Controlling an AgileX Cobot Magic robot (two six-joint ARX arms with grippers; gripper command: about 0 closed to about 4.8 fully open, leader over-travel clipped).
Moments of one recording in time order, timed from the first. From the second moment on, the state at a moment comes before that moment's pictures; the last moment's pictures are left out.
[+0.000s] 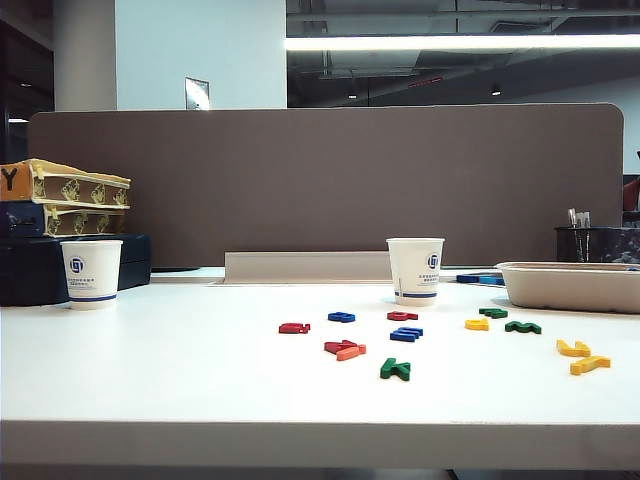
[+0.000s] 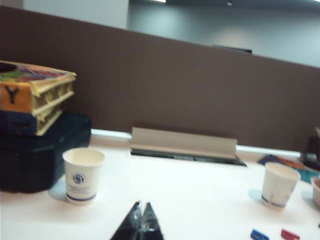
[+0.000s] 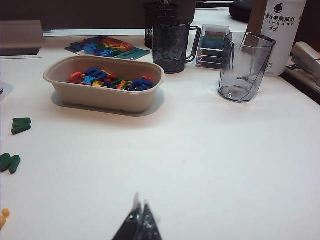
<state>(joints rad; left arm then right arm) -0.53 0.01 0.00 0.27 -0.37 -0.04 0.13 0.06 0.04 -0.15 0.36 0.03</state>
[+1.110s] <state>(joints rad) -0.18 0.00 0.00 0.21 -0.11 -0.04 0.13 0.06 0.04 -0.15 0.36 0.04</state>
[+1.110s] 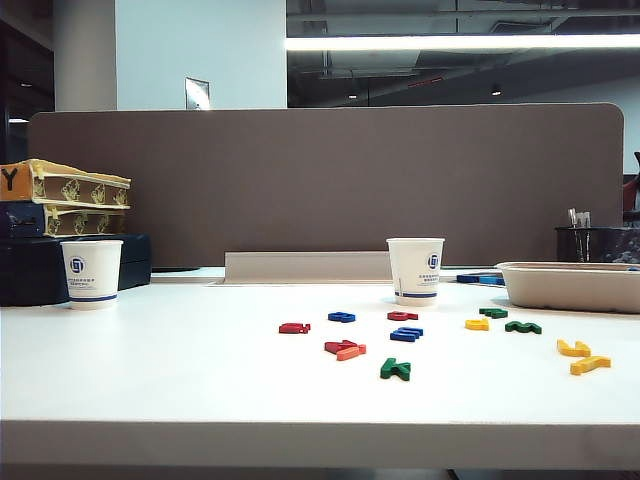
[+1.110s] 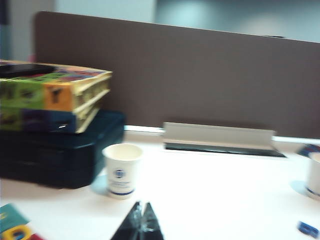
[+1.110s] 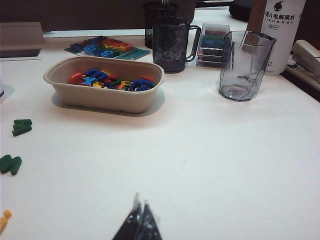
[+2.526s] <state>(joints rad) -0.02 0.00 0.00 0.16 0.15 -0.04 0.13 0.04 0.04 -0.15 0.36 0.04</state>
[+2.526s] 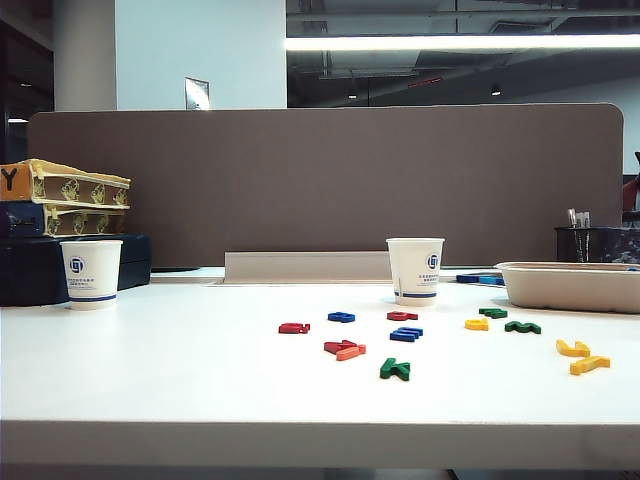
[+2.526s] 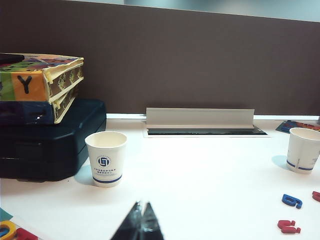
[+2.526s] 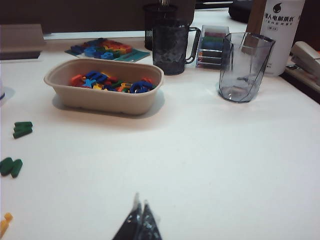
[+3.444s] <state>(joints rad) -0.02 0.00 0.00 0.16 0.15 -0.04 0.04 0.00 0.04 -0.02 0.04 -0.01</state>
